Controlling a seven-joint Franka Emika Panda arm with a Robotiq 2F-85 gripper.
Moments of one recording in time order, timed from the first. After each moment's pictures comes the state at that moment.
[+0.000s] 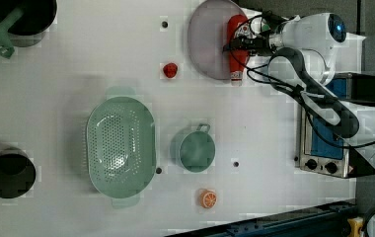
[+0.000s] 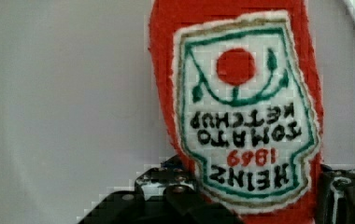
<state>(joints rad) -0.04 0.90 0.11 -1.48 -0.09 0.83 -0.55</state>
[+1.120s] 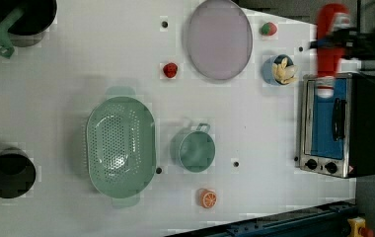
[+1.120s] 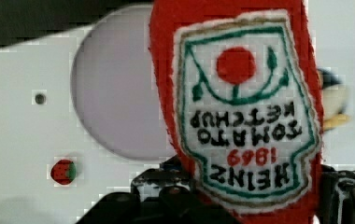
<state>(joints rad) -0.12 0.29 0.11 -1.60 0.01 0.39 -0.55</state>
